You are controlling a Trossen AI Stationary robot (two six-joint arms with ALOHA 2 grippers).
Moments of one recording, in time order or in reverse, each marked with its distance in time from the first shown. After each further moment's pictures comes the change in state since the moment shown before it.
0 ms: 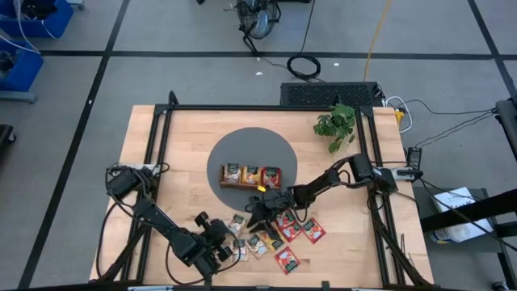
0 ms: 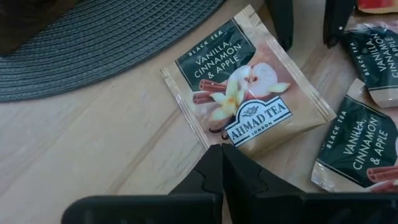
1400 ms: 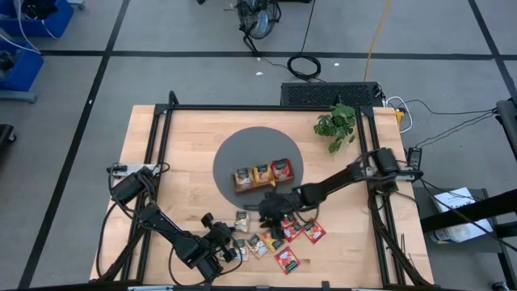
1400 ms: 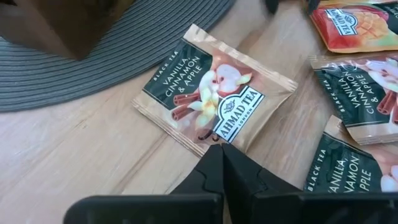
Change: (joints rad) left arm -0.011 0.092 -0.003 0.107 -0.143 0.035; right arm 0.054 -0.269 -0.008 -0.493 0.241 0.223
